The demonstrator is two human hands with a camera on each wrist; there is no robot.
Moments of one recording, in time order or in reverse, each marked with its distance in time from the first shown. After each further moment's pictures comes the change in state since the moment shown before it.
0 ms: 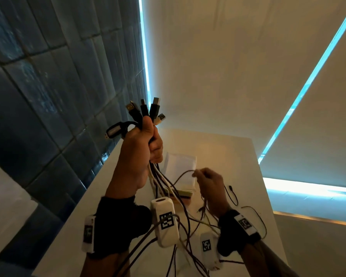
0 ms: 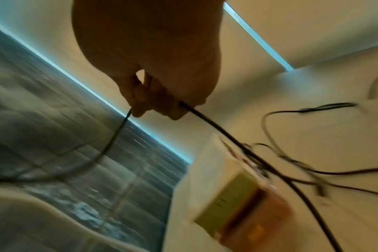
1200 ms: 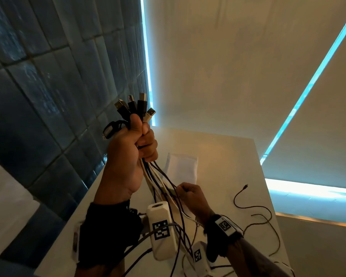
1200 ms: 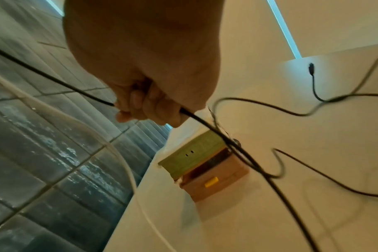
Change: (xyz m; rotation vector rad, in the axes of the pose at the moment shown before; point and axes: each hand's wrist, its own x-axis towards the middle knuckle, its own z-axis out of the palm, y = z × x) left_hand -0.002 0.010 -0.016 -0.207 -0.093 0.039; right_hand -0.007 0.028 0.041 -0.056 -0.251 0.102
